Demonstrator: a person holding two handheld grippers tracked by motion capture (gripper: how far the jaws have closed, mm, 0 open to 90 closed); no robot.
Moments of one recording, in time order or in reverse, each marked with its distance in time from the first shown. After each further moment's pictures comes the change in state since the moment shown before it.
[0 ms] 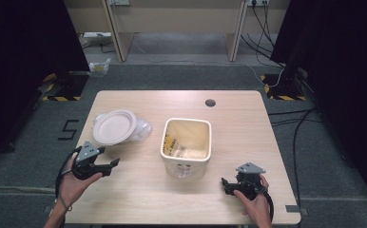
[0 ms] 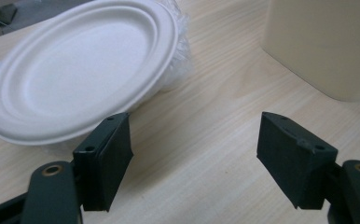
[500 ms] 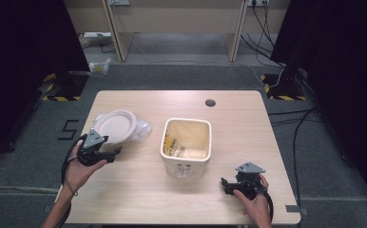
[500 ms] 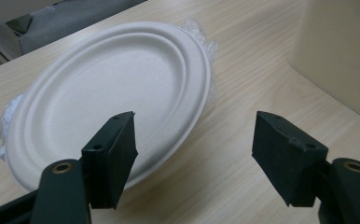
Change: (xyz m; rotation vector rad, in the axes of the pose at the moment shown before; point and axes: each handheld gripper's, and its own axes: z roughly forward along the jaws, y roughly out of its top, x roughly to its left) left arm 0.012 0.025 0.025 0.011 0.037 0.041; right arm 0.000 0.001 0.001 0.003 0.000 0.000
